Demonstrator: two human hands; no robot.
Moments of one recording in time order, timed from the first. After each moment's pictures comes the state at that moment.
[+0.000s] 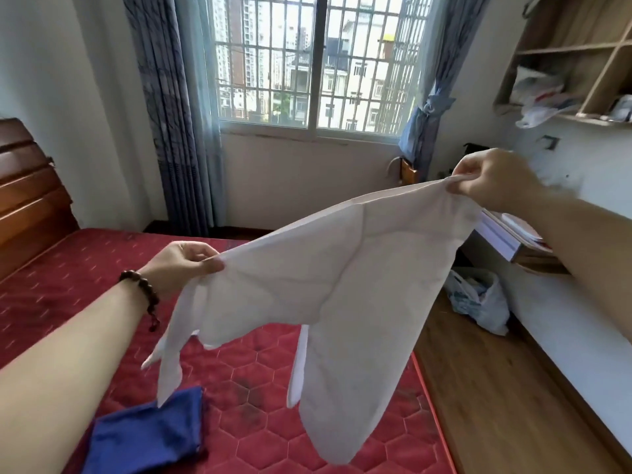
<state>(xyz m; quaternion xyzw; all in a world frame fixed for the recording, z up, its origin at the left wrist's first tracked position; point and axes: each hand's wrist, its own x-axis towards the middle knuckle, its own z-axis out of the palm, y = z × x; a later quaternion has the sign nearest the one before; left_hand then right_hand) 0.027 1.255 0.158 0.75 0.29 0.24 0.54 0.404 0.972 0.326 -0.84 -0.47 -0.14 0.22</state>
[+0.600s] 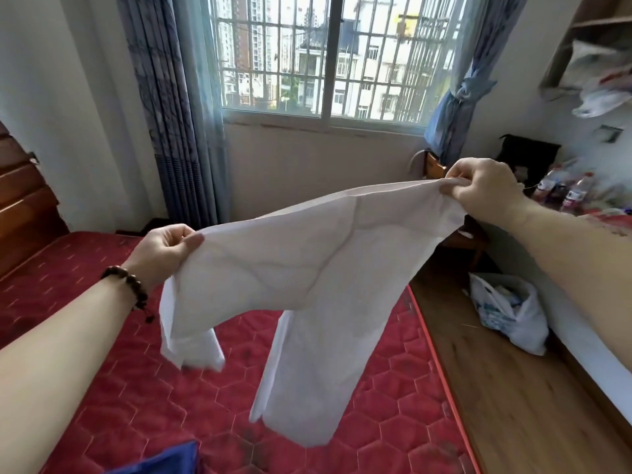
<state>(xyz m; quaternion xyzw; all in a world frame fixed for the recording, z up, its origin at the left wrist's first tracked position) 0.112 1.442 0.132 0.73 0.33 0.35 0.48 0.507 1.176 0.263 -0.83 -0.46 -0.15 0.28</state>
